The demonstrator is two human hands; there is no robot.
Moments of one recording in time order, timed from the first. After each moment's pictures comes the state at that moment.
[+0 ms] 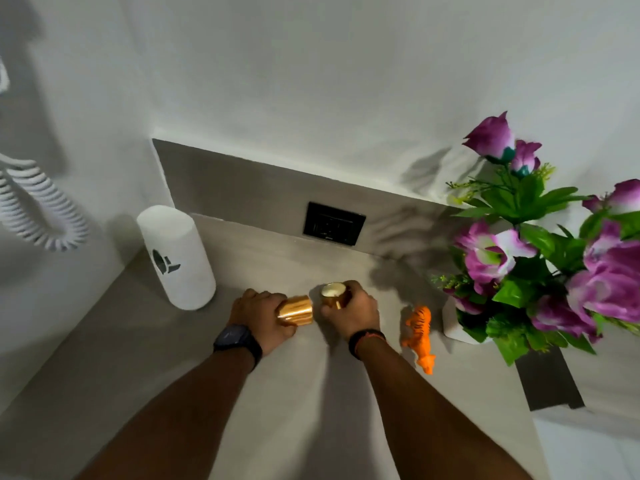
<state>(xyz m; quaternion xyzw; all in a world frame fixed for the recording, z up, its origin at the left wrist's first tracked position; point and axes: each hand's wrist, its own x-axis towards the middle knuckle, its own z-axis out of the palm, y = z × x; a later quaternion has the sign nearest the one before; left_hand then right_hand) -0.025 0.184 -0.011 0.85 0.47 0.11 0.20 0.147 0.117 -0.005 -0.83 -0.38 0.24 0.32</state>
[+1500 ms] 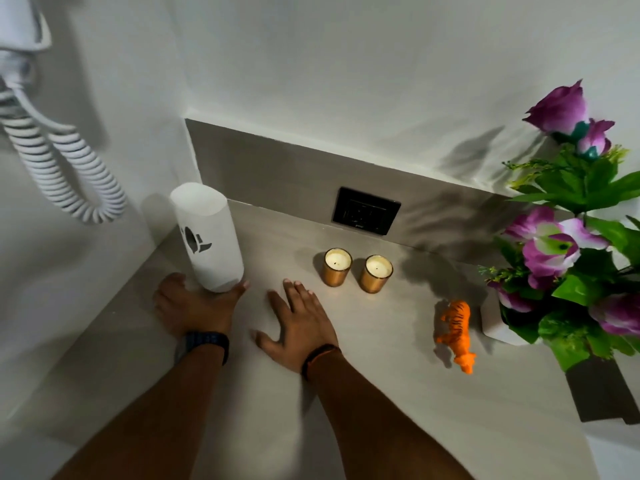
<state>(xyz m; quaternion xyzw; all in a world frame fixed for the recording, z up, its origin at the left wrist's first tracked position) -0.109 0.204 -0.040 0.48 0.73 0.45 0.18 0.038 0.138 -0.066 -0.69 -0.70 0.13 0.14</state>
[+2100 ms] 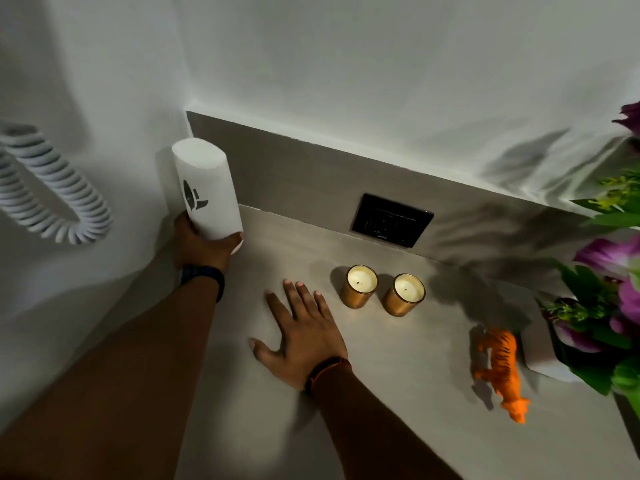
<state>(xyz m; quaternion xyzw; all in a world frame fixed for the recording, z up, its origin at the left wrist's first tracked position) -0.105 0.342 -0.036 0.47 0.64 0.49 0.35 0.029 0.178 -0.074 -0.69 -0.71 0.10 0.12</state>
